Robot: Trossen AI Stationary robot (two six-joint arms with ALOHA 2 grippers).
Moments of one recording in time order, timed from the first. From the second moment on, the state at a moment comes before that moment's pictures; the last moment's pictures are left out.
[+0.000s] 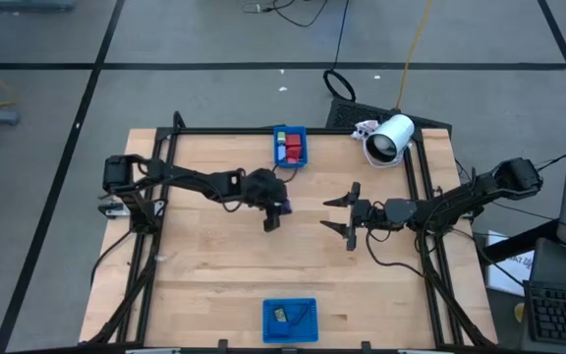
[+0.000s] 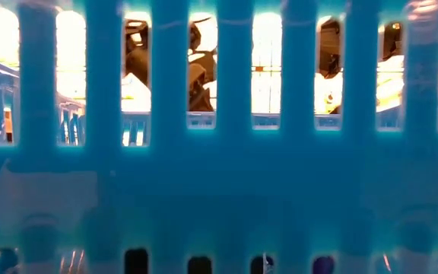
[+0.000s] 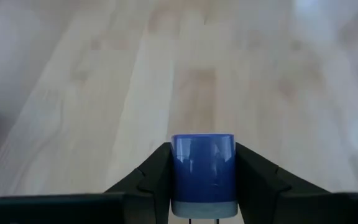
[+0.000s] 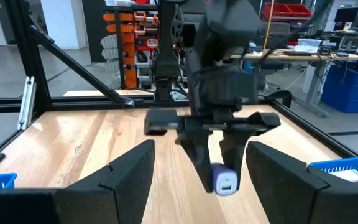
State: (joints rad) left arm 0.15 1.74 0.94 0.12 0.15 -0.03; right arm 0.22 1.18 0.34 0.82 0.34 0.02
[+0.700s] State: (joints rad) left arm 0.21 1.74 0.60 0.95 0.11 -0.22; right arm 0.21 1.18 0.34 0.82 0.34 0.01
